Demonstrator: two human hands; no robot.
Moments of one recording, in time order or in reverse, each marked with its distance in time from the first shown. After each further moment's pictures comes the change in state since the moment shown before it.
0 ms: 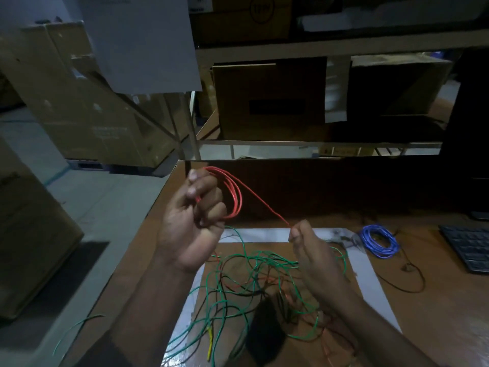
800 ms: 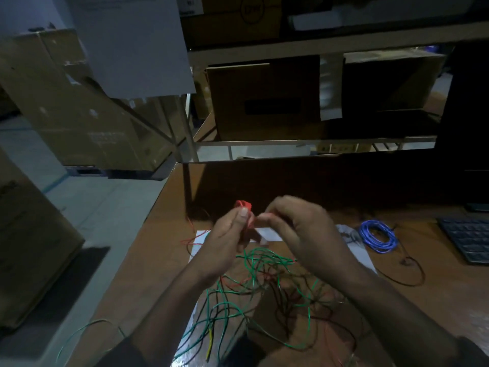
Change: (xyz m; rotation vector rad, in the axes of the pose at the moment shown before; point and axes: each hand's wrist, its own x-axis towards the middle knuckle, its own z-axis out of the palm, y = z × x) left_hand -0.007 -0.049 -0.021 1.413 0.294 -0.045; right_hand 0.029 -0.062 -0.032 -0.125 0.024 -0.394
